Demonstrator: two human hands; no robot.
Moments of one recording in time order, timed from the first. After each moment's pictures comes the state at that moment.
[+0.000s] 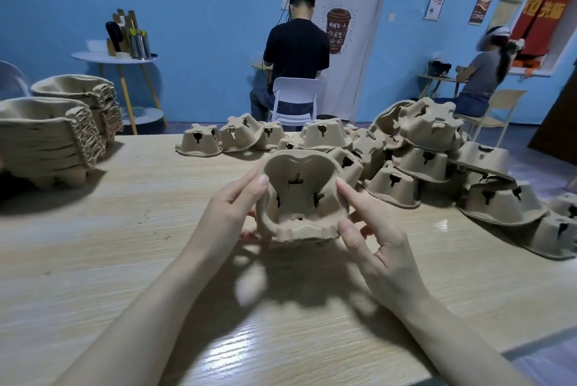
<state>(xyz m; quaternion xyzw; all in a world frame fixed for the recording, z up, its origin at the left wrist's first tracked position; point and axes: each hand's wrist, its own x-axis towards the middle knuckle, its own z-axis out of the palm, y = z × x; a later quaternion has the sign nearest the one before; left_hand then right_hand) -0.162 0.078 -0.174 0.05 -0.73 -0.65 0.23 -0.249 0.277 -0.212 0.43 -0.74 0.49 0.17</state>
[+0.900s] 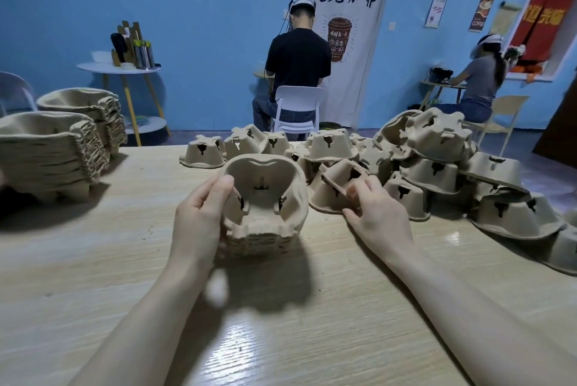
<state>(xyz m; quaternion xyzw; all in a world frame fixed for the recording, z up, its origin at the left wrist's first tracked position) -0.171 0.049 -0.178 0.18 -0.63 -0.65 0.38 -0.342 0.249 -0.209 0.29 -0.91 0.16 0.26</state>
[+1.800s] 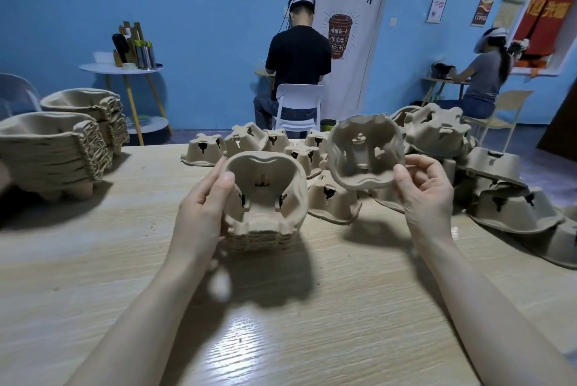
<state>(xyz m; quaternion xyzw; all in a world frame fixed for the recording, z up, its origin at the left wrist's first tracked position) -0.167 0.046 -0.178 0.15 -0.67 -0.63 0.35 -0.325 0.279 -0.177 0.20 -0.60 0.76 0.17</state>
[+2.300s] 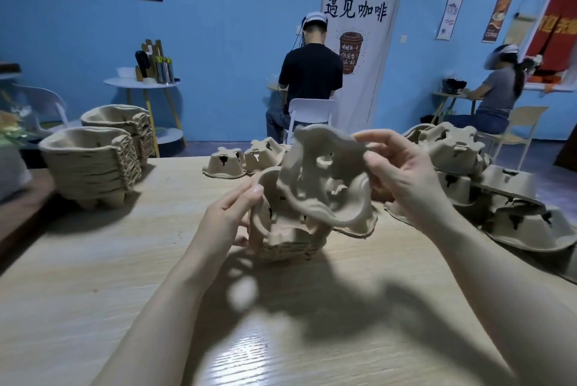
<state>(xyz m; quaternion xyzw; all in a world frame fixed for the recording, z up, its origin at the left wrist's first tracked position) -0.162 0.032 -0.170 0.14 -0.69 -0.67 0.24 -0.284 0.244 -0.107 0.41 -0.64 0.65 0.02</state>
